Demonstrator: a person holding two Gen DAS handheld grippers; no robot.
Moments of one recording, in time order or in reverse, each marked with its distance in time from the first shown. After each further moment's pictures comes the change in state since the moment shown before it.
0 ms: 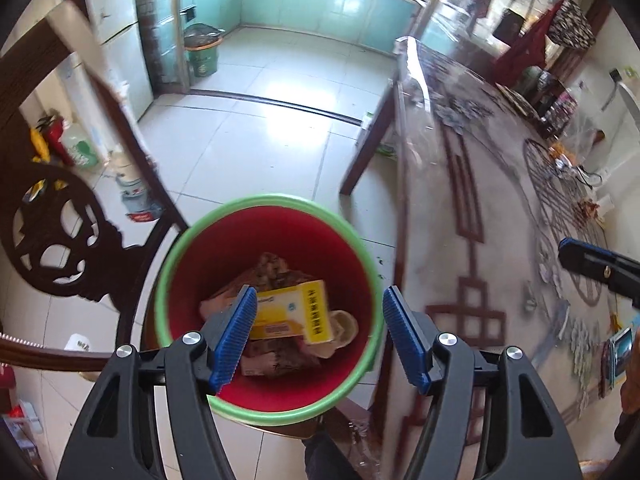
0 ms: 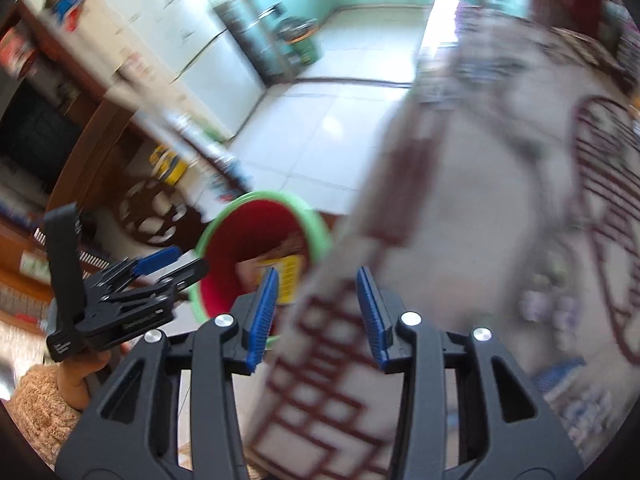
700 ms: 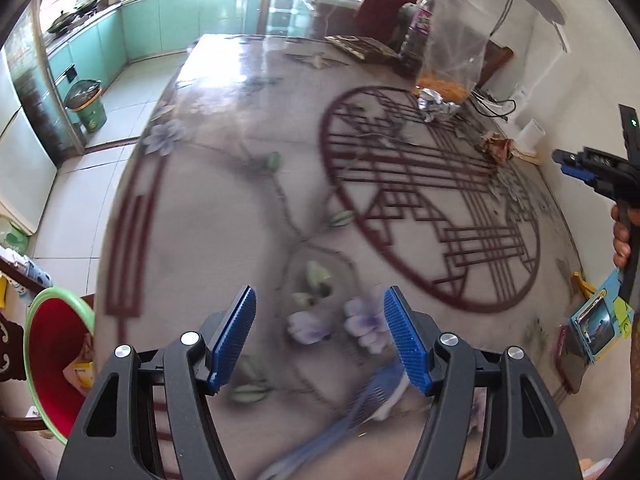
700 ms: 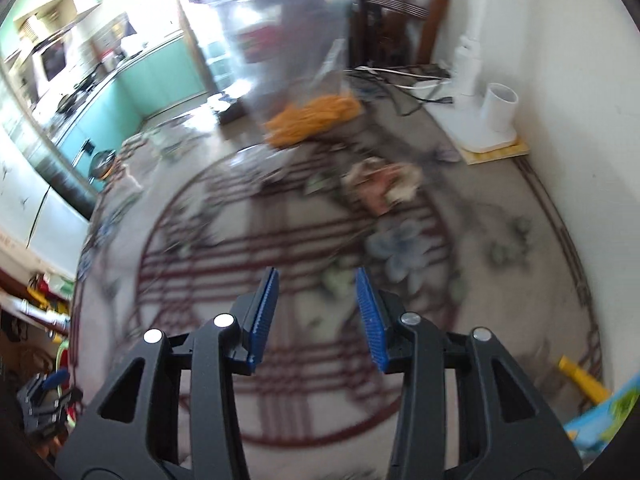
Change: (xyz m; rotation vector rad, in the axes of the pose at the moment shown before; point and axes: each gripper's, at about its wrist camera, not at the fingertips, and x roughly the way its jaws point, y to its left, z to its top) left arm 0.038 -0.314 0.021 0.278 0.015 -0.149; right arm -0.190 -0.429 0.004 0.413 -0.270 -0.420
